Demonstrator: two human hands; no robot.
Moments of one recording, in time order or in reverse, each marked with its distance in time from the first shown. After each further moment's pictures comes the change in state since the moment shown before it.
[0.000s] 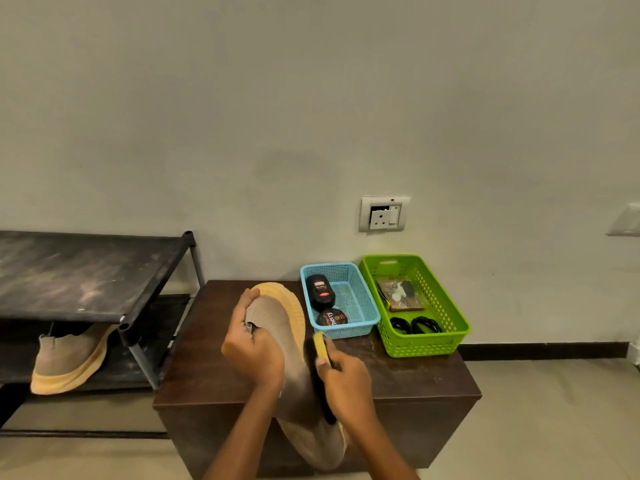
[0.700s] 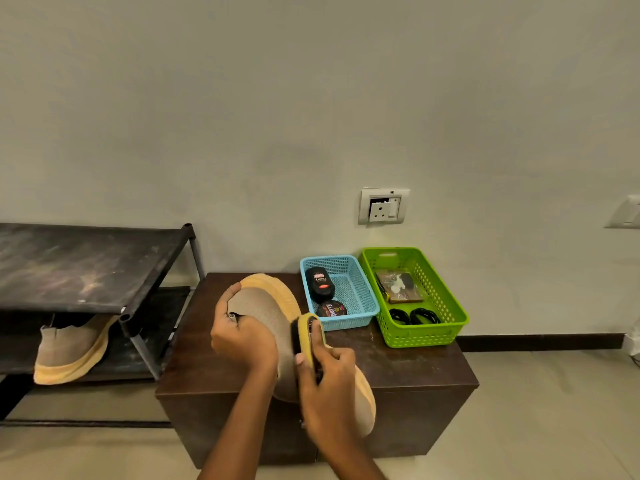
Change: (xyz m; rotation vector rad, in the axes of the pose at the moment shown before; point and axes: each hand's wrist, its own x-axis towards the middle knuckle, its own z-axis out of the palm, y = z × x) left_hand 0.009 0.003 0.001 0.011 0.137 -0.177; right_hand -0.028 0.004 0.018 -0.033 0.153 -0.244
